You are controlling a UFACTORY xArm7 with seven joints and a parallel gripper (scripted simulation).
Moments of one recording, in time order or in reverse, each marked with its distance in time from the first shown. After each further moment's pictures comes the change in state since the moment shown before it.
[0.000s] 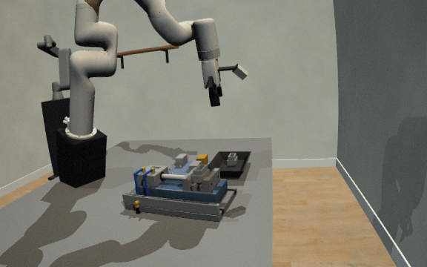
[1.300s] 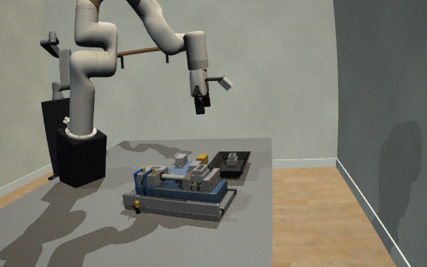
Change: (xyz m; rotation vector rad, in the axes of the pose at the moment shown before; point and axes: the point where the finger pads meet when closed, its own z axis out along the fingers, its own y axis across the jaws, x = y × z) arm -0.060 -0.032 0.041 -0.098 -0.037 0.081
